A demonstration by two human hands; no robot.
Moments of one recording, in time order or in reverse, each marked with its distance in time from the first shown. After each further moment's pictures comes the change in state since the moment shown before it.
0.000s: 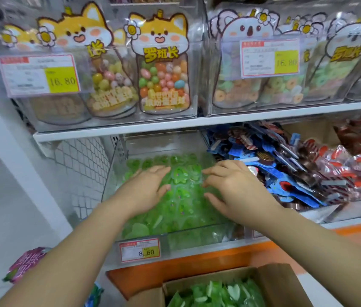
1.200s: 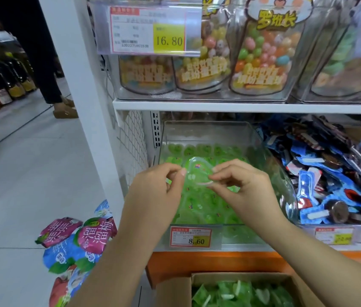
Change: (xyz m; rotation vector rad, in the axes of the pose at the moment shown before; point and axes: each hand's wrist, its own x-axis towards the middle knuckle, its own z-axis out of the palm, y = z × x) left_hand -0.097 -0.022 -0.007 -0.552 0.598 -0.308; right_hand 0.040 -0.088 0.048 0.795 0.332 0.110
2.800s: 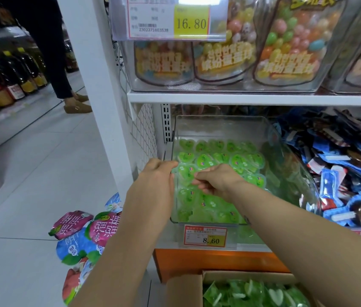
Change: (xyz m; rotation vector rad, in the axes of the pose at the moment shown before) left_hand 0.008 -0.029 -0.003 0.231 -0.042 -0.007; right_hand 0.045 0.040 0.077 0.433 -0.274 1.163
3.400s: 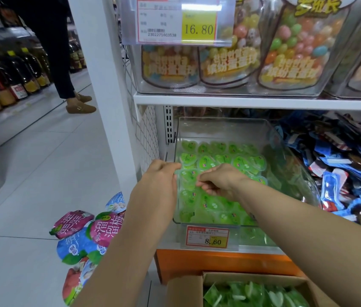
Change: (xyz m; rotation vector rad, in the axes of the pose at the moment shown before) left_hand 0.001 -0.002 0.000 -0.009 -0.020 -0.005; right_hand -0.002 -0.008 -0.003 -0.074 -0.020 0.042
